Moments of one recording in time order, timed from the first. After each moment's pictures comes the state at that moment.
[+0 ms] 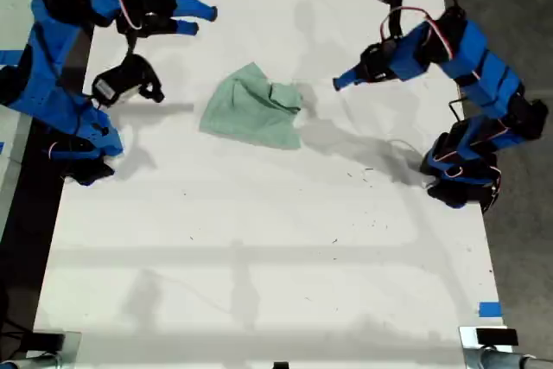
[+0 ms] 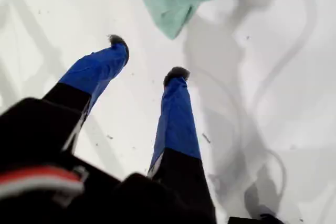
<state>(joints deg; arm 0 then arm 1) -30.6 128.3 72.6 89.6 19.7 26.5 126.2 76.7 100.4 -42.8</state>
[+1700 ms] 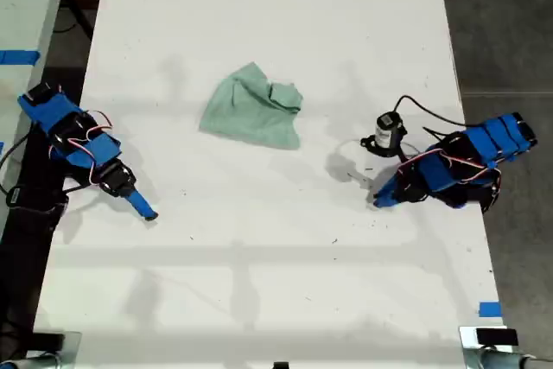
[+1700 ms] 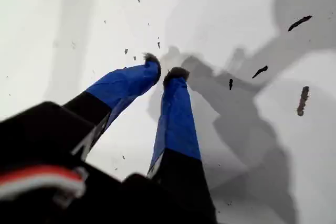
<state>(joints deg) 35.7 205.0 183.1 62.9 -6.5 -18.7 200.3 173.8 81.1 -46.8</state>
